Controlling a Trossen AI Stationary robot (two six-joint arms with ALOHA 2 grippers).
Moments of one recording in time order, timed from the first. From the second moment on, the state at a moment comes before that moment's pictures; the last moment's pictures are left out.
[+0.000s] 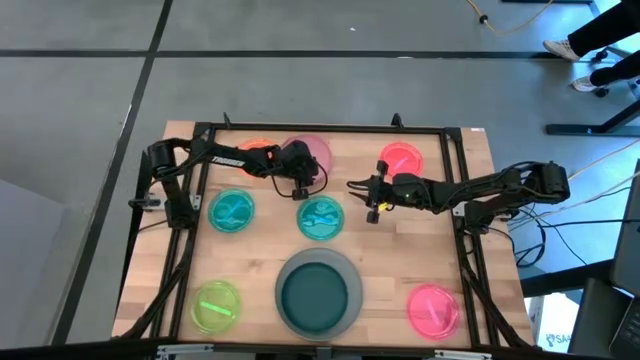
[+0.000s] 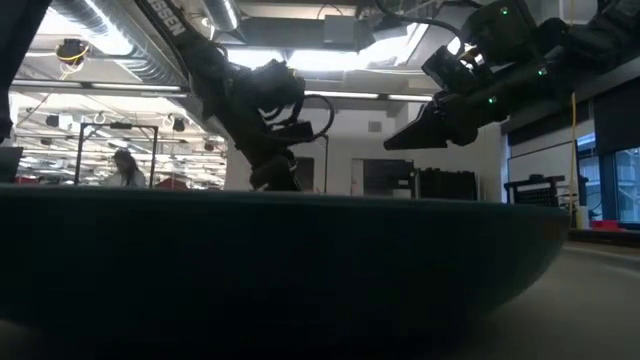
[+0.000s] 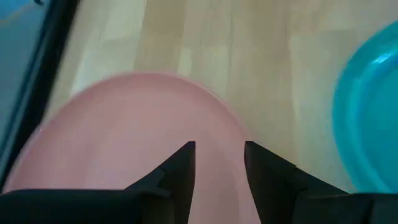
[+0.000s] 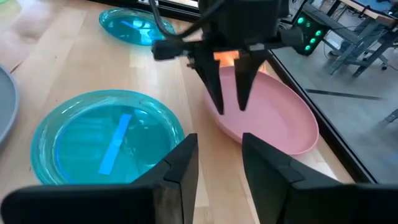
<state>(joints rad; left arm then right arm) 0.38 1.79 0.97 -0.02 -0.04 0.37 -0.09 1.34 0.46 0.53 0.17 -0.24</state>
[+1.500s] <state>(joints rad) -0.03 1.56 0.97 -0.24 -0.25 0.16 0.23 1.21 0.53 0.41 0.22 -0.21</state>
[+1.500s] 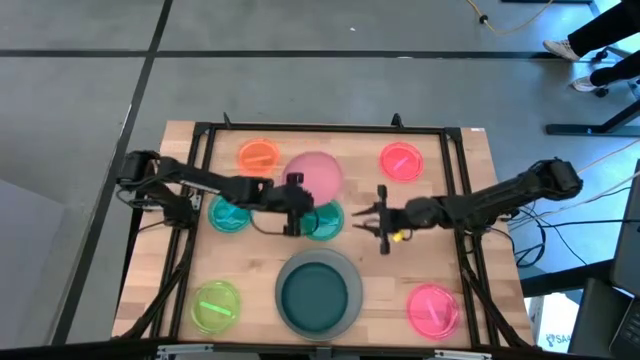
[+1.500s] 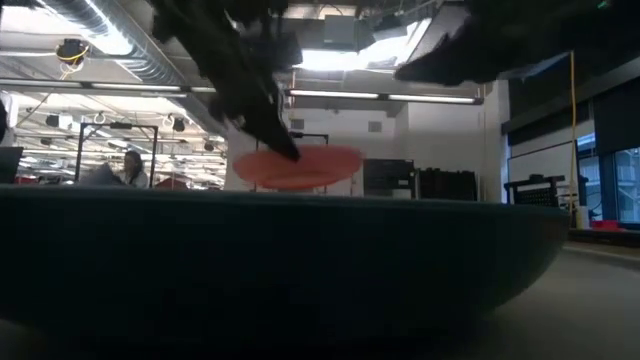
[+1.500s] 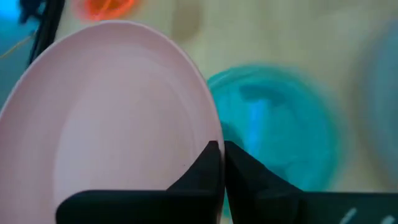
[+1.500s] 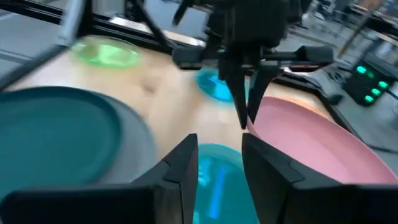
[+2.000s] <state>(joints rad) -0.48 1.49 0.97 -0.22 -0.21 -0.10 0.53 1.19 0.58 0.42 0.46 -0.16</state>
